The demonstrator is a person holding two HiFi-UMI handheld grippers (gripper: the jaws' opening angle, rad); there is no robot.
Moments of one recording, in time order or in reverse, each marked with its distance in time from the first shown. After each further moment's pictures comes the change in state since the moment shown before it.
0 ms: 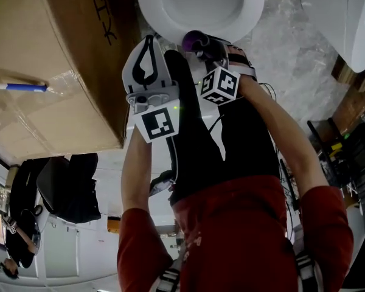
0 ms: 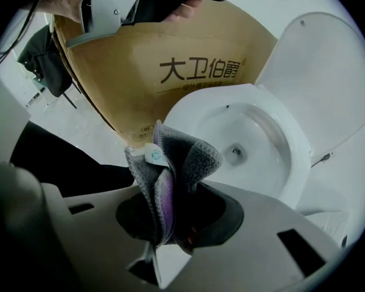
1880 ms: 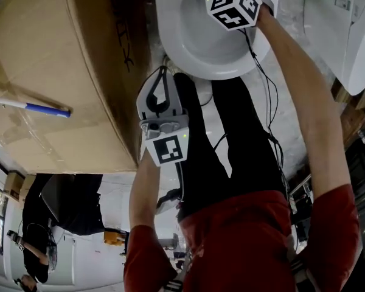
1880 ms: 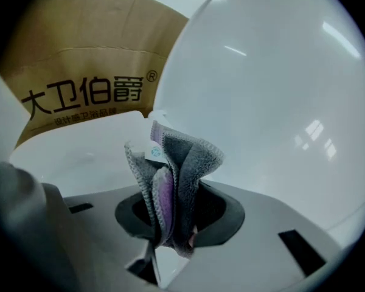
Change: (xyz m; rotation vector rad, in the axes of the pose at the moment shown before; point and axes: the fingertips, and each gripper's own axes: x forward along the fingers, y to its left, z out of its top) left arm 0.014 0.029 -0.008 -0.045 0.034 0.012; right arm 0.062 -0.319 0.137 0.082 -0.204 -0.376
